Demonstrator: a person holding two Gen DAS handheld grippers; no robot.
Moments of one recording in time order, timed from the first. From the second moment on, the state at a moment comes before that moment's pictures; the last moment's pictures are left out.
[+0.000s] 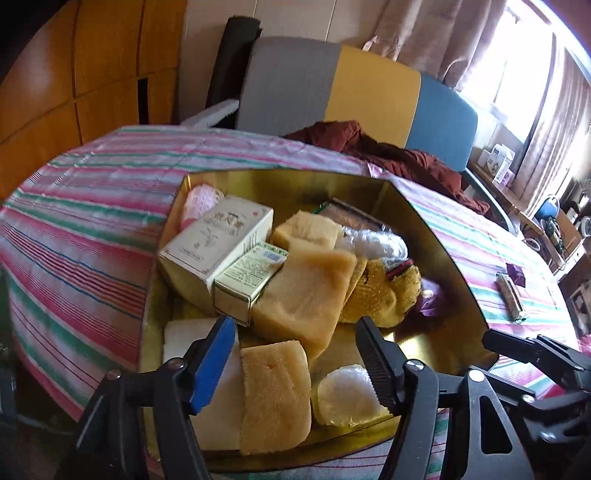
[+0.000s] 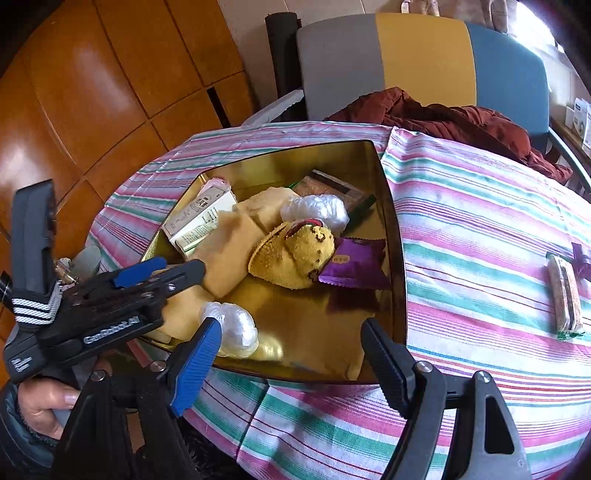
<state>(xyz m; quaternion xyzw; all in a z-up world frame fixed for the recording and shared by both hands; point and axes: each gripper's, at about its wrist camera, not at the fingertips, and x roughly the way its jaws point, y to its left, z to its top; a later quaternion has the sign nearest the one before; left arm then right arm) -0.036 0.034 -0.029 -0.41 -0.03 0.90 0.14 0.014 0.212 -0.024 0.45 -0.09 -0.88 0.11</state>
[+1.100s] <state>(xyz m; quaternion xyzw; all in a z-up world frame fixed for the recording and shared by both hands) 0.000 0.076 0.005 -0.36 0.05 0.91 0.17 0.019 0.275 0.015 0.41 -0.02 -0.91 -0.02</state>
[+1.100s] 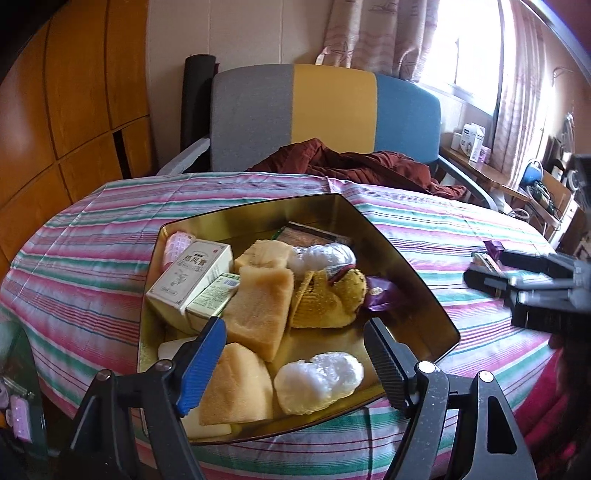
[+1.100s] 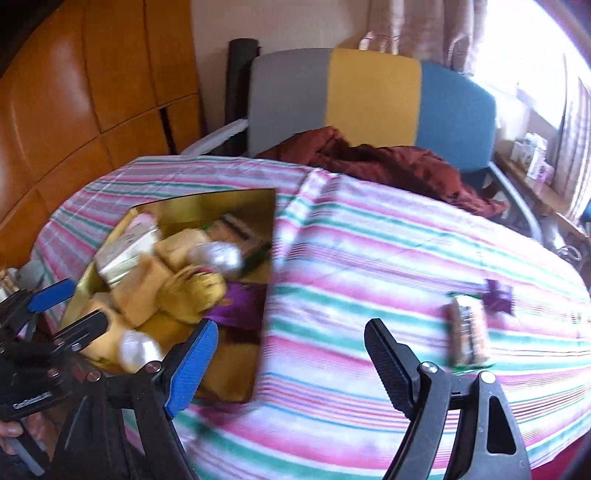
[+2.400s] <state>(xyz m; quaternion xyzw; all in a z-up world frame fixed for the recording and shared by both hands) -0.021 0.275 0.012 -0.36 0.18 0.86 0.32 0.070 0.557 -0.014 0.38 -0.30 -0.83 -0.30</state>
